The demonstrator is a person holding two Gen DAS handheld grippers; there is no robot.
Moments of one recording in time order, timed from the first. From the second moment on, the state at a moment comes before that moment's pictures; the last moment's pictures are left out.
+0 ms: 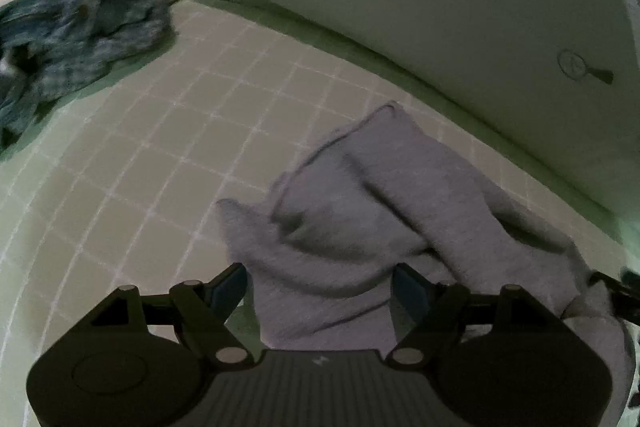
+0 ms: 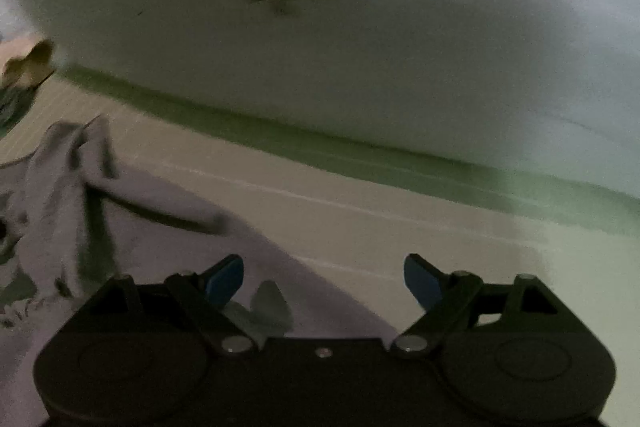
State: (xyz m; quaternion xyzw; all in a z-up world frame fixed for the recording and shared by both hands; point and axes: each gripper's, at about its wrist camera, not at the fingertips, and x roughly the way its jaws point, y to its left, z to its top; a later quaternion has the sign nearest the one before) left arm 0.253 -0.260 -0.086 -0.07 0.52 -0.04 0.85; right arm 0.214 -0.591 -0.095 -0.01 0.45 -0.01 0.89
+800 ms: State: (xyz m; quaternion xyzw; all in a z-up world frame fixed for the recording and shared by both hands) left arm 0.267 -0.199 -0.047 -0.02 0.43 0.04 0.90; right arm 0.083 -0.730 -0.029 0.04 0.35 -0.33 0.88
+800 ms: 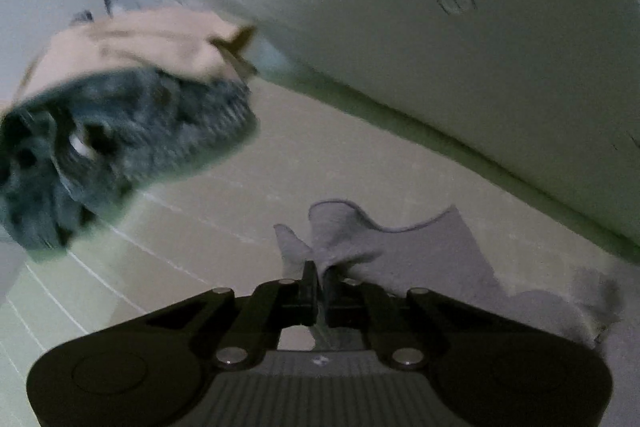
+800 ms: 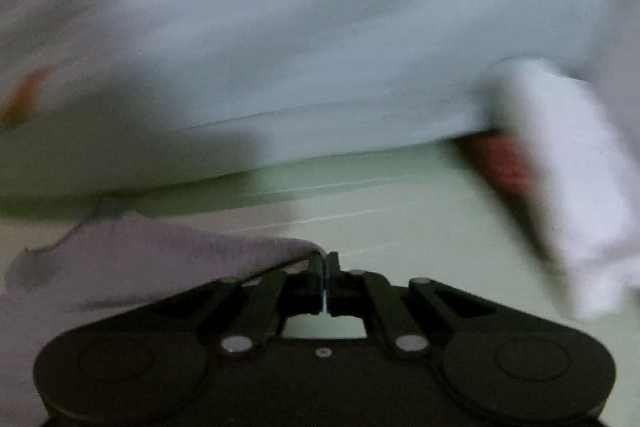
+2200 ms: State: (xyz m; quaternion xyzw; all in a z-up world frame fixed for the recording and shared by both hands) left arm 0.188 -0.311 -0.018 -0.08 0.45 -0.12 0.88; right arm 0.007 -0.775 -0.069 0.23 0.38 -0.35 0.82
